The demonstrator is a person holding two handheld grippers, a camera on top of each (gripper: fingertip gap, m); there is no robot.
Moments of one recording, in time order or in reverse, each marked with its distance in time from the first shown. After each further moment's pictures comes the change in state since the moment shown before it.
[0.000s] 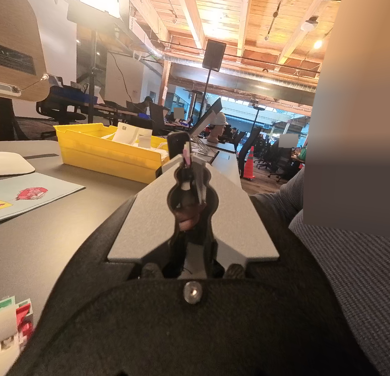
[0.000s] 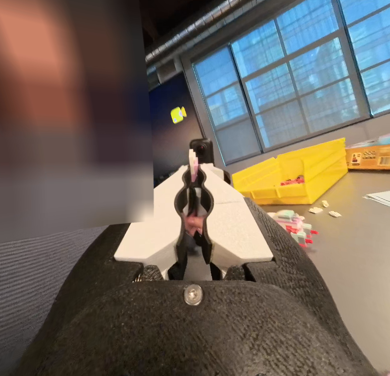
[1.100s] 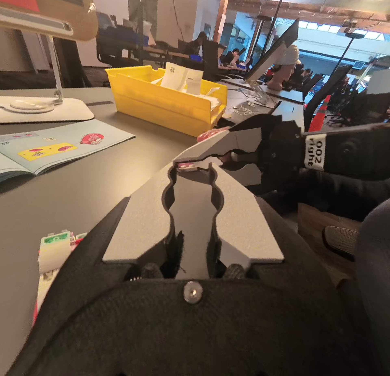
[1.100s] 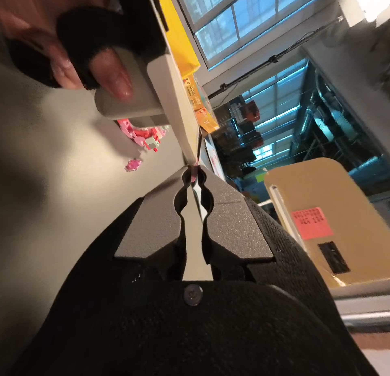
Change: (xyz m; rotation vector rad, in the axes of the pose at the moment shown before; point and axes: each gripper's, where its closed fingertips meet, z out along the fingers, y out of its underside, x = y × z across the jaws) left arm -0.048 0.053 -0.004 -0.268 -0.284 0.070; right arm 0.068 0.047 -0.028 -0.872 0.656 -1.473
